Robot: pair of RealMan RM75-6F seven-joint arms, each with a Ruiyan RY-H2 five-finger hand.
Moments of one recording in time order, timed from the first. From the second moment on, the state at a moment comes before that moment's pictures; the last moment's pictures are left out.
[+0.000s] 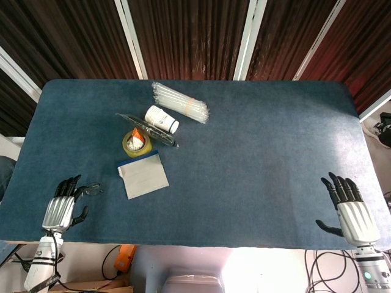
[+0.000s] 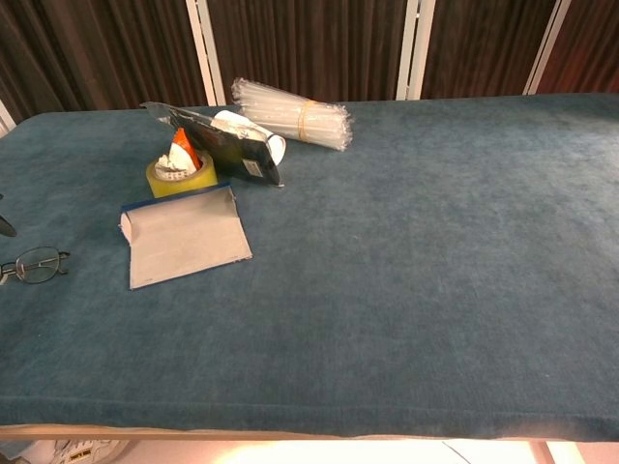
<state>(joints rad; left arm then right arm) -0.24 -1.45 -0.10 -1.41 1.33 1.26 0.14 0.08 -1.12 0.03 -1.63 -1.55 1.45 -0.10</state>
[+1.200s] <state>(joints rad) -0.37 -1.55 -0.22 -1.33 0.95 1.09 0.36 0.10 -1.10 0.00 -1.65 -1.55 1.40 -0.09</state>
